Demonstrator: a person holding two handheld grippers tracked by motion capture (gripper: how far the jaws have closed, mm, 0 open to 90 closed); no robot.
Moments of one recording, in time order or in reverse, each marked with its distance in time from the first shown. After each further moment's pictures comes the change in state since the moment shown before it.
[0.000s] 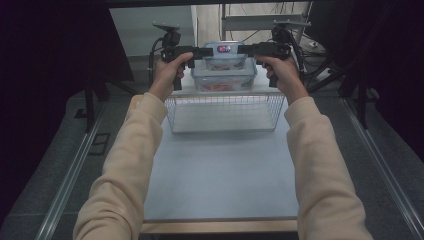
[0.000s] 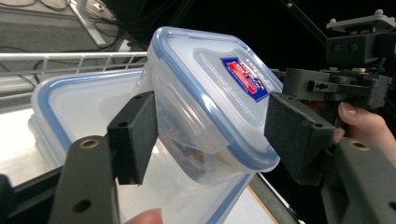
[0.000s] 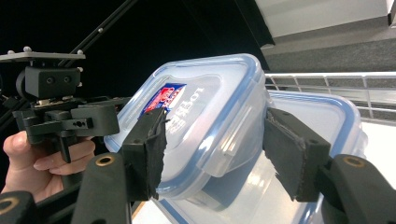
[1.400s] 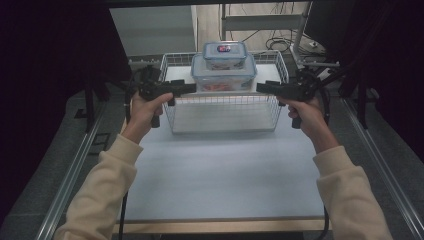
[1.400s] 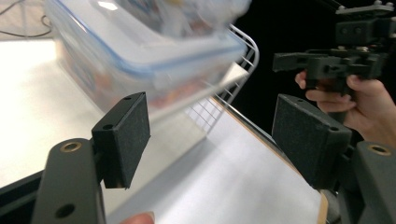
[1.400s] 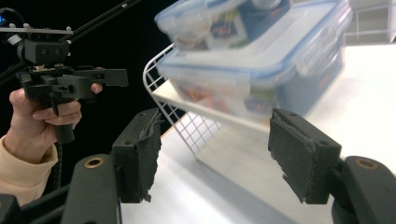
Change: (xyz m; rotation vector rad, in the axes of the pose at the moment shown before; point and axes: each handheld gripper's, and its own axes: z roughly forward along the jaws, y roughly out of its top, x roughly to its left) left arm -0.031 -0.101 -0.075 -0.012 0.034 0.203; right arm 0.005 -0.102 -0.079 -0.052 0.042 -0.189
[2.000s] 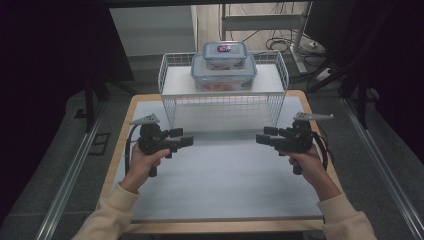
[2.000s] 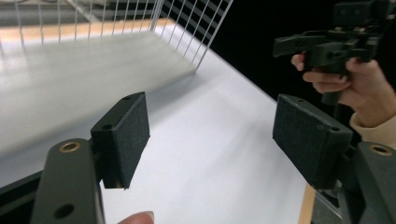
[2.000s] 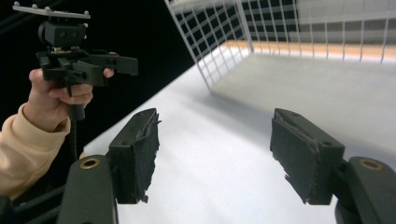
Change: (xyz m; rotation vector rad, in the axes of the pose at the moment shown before) left arm -0.007 -0.134 -0.008 0.057 -0.017 -0.005; right arm 0.009 -0.123 -0.018 0.081 0.052 -0.044
